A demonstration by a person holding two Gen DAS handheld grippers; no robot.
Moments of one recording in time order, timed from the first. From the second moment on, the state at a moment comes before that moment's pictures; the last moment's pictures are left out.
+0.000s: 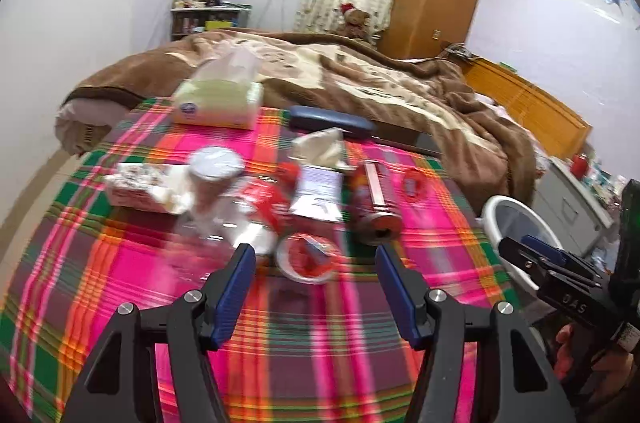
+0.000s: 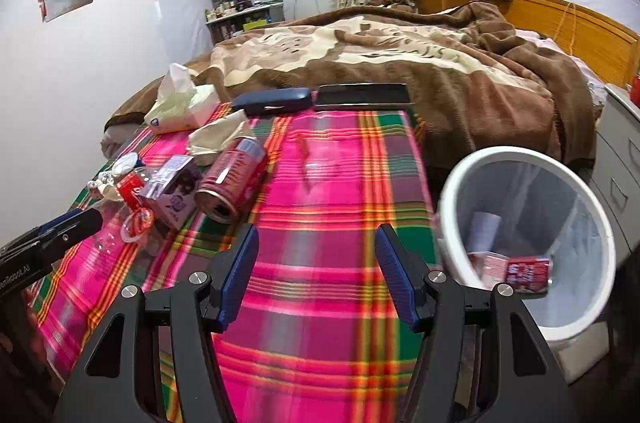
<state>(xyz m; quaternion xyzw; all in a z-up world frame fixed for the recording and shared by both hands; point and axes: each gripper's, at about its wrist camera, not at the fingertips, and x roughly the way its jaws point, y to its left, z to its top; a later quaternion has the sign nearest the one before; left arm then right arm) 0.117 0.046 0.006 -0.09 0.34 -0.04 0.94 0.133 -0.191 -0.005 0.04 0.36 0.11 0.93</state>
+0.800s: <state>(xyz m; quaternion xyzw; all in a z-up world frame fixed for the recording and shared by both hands) 0.190 0.100 -0.022 -0.08 0.40 -0.07 0.91 0.200 -0.133 -0.018 0.05 0.40 0.12 0.91</state>
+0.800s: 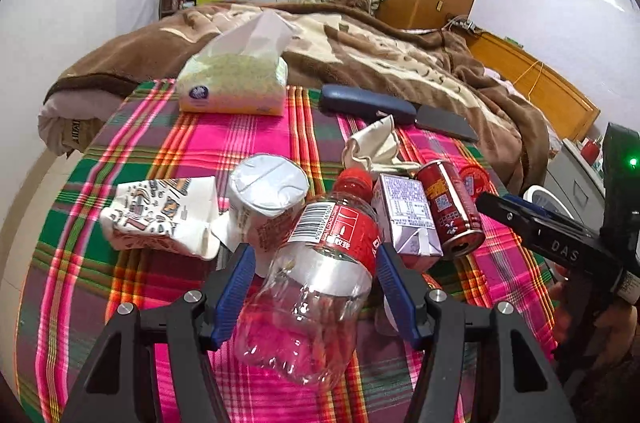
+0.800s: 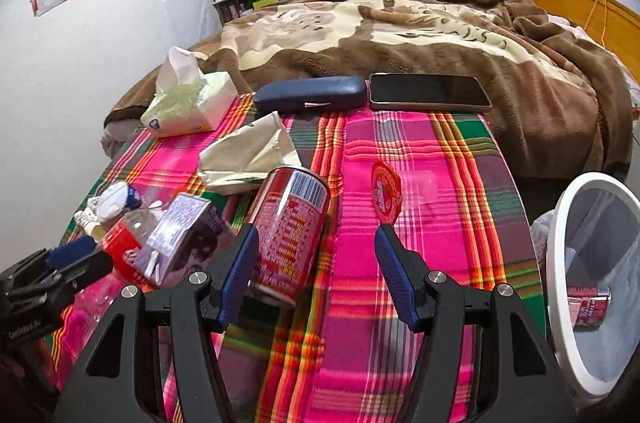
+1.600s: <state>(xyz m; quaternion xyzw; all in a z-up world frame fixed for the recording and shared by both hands) 0.217 0.084 -0.049 -0.11 0.44 -0.08 0.89 0.223 -0.110 -0.035 0.01 0.44 0.14 0.89</state>
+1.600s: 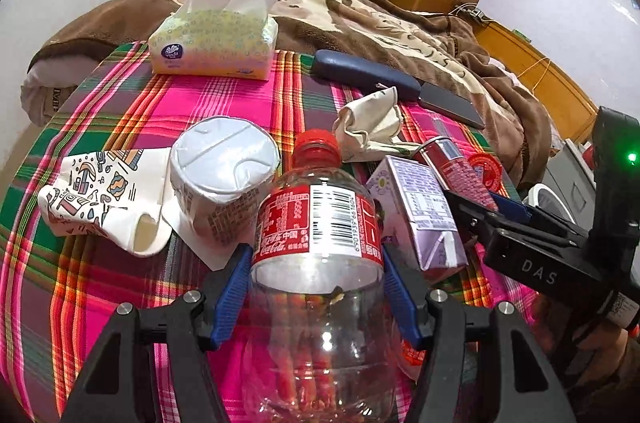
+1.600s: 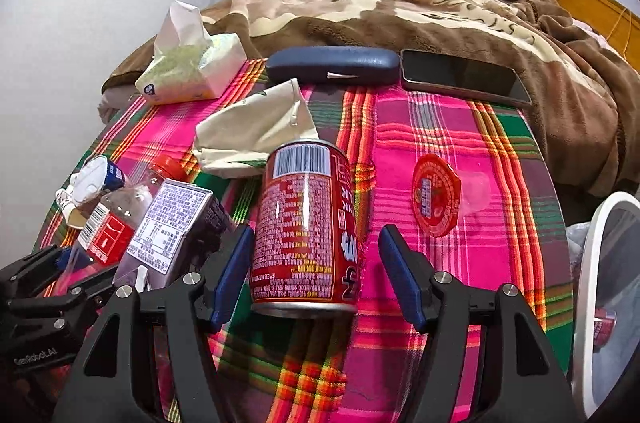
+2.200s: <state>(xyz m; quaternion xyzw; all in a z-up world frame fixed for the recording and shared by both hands) 0.212 0.084 -0.046 -0.13 0.43 -0.07 0.89 0.215 -0.112 -0.034 0.00 0.43 0.14 0.89</state>
